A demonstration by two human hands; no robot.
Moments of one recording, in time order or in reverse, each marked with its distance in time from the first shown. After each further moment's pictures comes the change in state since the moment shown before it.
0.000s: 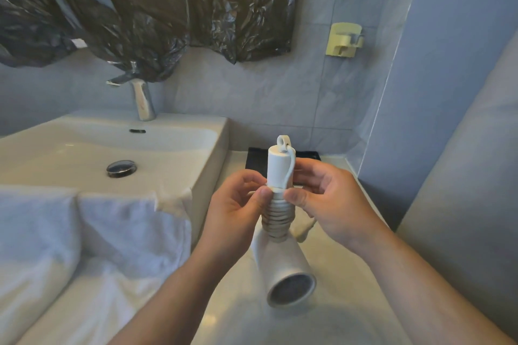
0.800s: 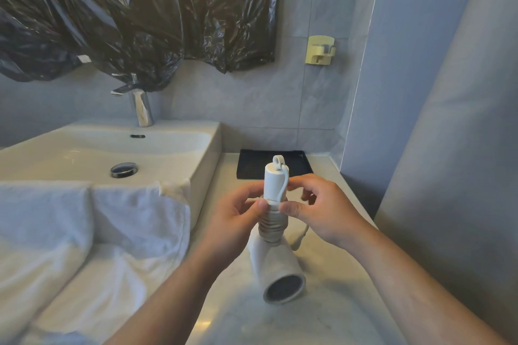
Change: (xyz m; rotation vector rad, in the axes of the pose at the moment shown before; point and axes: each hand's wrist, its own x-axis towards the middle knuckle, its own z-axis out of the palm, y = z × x) left_hand -0.042 0.004 0.004 0.042 -0.232 -0.052; right_hand -0.050 0.013 -0.012 -0.430 0.040 0.108
